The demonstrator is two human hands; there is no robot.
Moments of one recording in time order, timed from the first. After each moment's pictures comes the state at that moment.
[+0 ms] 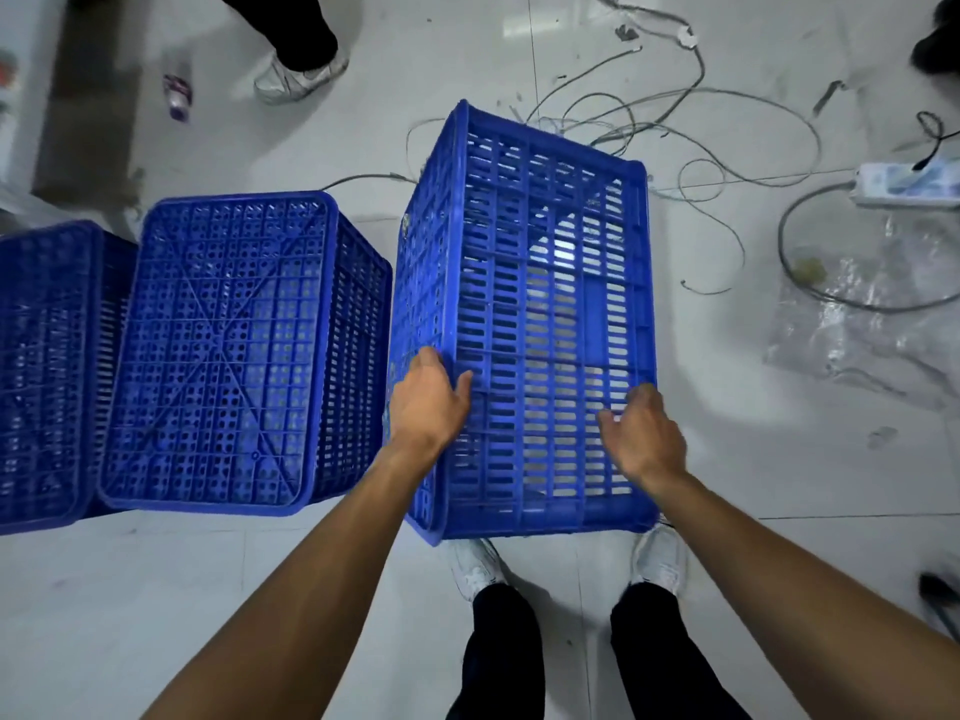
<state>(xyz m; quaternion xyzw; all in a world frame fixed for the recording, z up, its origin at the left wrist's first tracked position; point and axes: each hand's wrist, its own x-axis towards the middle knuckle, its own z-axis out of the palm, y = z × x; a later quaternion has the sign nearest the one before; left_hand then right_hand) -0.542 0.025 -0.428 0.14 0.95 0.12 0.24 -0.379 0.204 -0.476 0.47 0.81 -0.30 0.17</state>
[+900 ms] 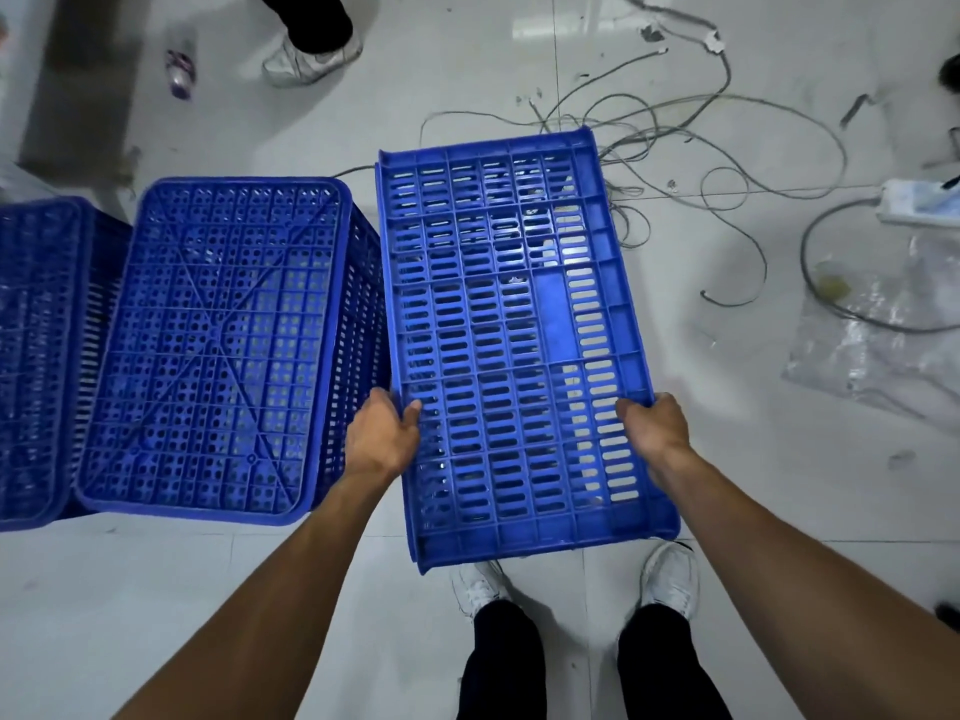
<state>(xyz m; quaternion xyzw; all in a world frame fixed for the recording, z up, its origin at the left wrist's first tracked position) -0.575 -0.059 -0.485 0.02 0.94 0.14 0.30 -0.415 0.209 -0.536 0.61 0.59 -0.52 0.12</state>
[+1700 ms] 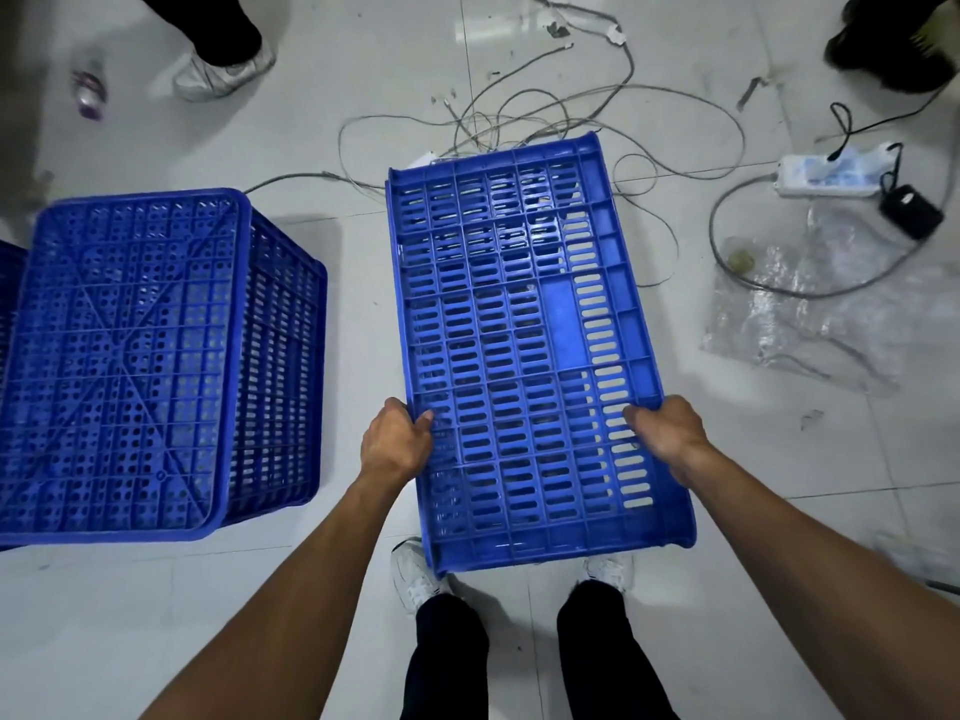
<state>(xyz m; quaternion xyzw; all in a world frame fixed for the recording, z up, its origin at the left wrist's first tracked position) -0.482 0.061 -0.492 0.03 0.93 0.13 0.35 -0.303 0.315 -0.504 0.61 0.63 -0.45 0.16</state>
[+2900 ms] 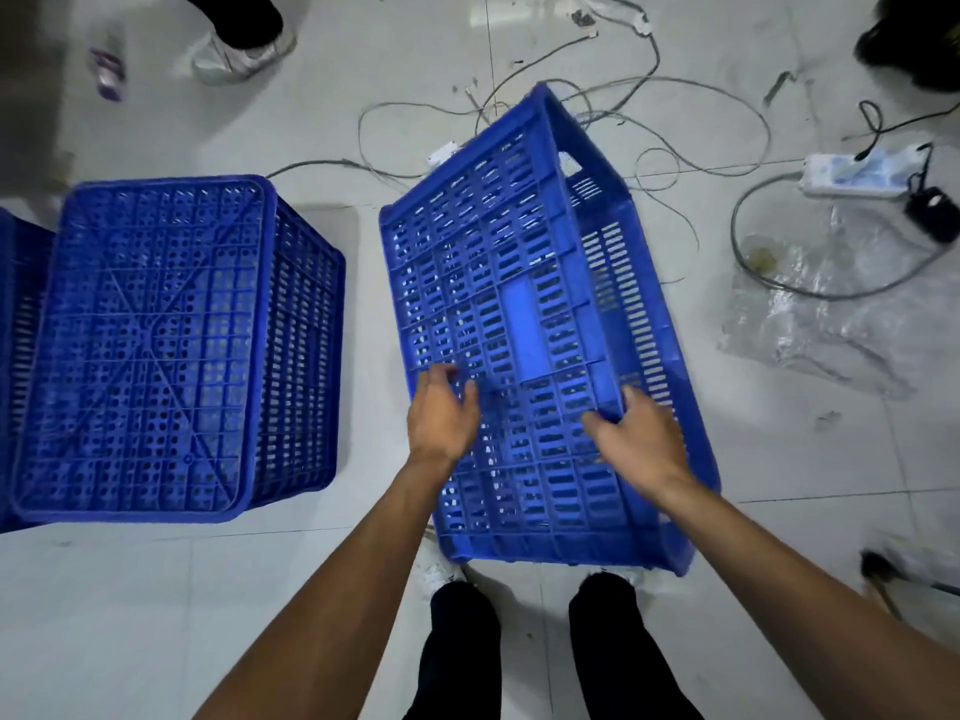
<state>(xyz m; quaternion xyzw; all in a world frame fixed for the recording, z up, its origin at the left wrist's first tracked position) -0.480 0.077 -0.481 0.07 0.92 0.27 0.27 -0.338 0.243 -0.443 0.48 0.76 -0.42 0.15</state>
